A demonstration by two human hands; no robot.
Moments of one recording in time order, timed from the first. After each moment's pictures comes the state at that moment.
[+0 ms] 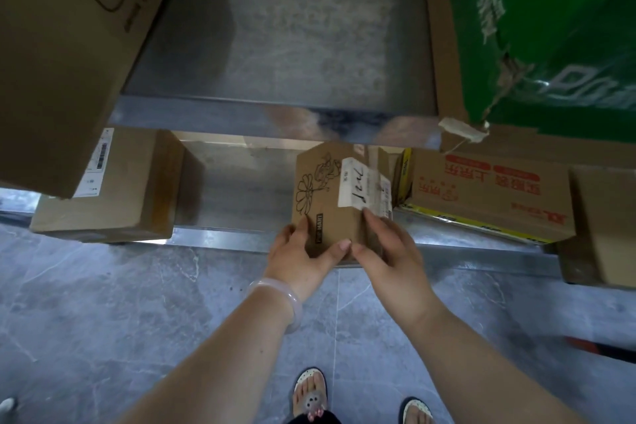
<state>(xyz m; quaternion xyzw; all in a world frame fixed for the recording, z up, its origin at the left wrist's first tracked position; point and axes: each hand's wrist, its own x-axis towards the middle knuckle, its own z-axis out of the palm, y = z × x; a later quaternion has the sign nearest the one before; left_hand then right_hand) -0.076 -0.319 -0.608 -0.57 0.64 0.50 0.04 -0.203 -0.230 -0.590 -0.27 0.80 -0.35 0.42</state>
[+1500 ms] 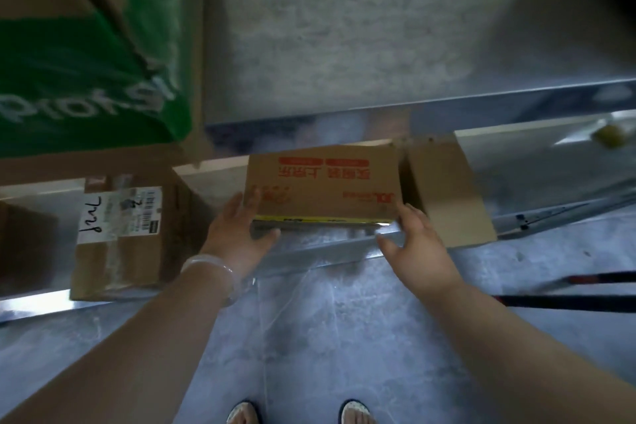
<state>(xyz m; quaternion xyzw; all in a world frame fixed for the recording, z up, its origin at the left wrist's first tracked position) -0.253 -0.284 -0.616 -0.46 0.82 0.33 0.09 -0.439 -0.083 -0.604 -0.26 0.89 -0.24 0.27</state>
